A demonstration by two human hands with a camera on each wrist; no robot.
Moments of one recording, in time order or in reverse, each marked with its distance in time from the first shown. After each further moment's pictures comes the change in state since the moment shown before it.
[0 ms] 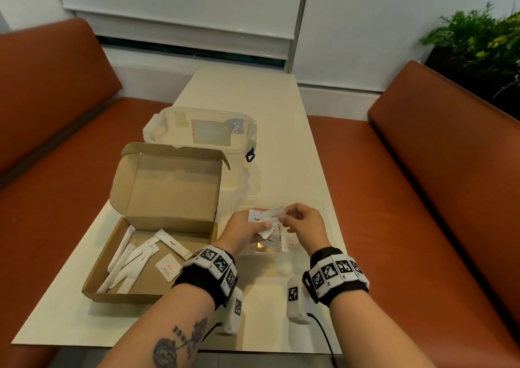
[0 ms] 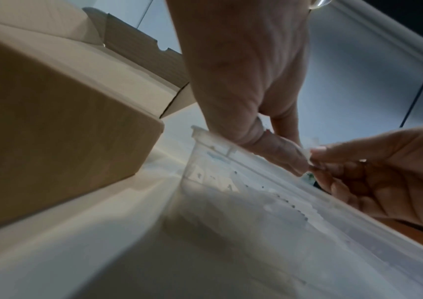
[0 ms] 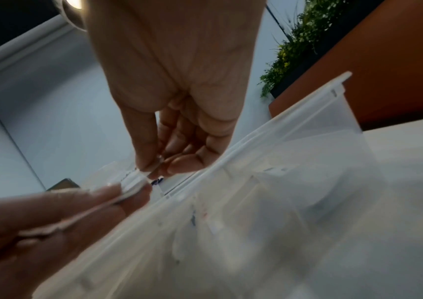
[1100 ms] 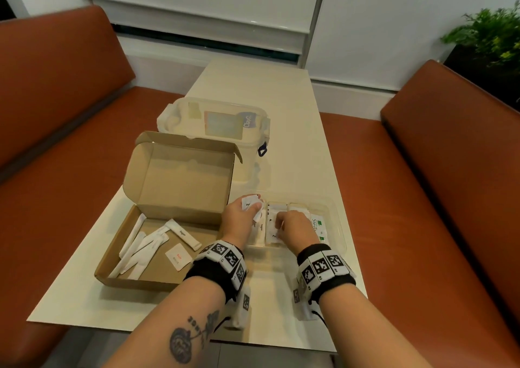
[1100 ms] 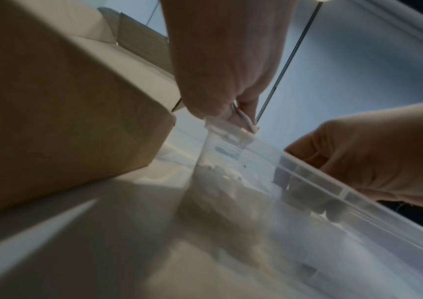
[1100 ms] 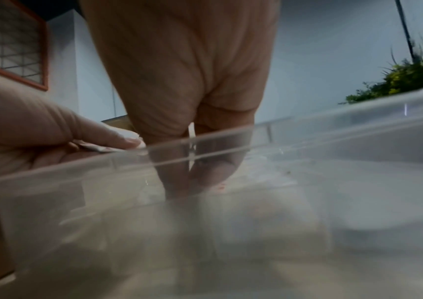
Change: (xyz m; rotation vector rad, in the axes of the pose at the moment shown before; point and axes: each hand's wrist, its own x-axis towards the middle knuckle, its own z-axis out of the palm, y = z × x) left_hand 0.020 -0.020 -0.019 0.122 0.407 0.221; right_hand 0.004 0.004 0.037 -0.898 -0.239 -0.102
